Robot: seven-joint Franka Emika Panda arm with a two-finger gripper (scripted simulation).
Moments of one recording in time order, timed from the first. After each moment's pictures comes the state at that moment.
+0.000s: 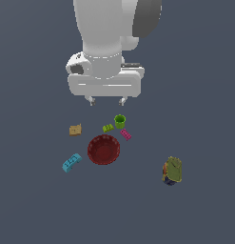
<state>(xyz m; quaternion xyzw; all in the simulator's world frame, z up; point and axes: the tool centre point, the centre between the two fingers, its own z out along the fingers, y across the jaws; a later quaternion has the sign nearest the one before) 0.000 -0.032 0.328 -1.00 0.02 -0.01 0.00</state>
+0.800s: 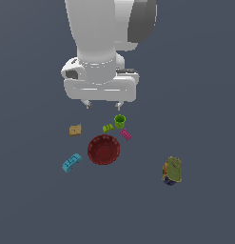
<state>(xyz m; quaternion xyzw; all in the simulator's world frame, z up) 0.008 -0.045 0.319 -1.00 0.04 -0.01 0.00</state>
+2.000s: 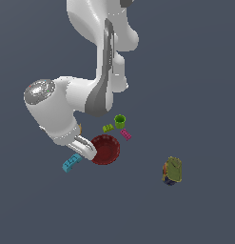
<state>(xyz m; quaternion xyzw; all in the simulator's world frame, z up) 0.081 -0.162 0.152 -0.97 0.26 0.00 0.01</state>
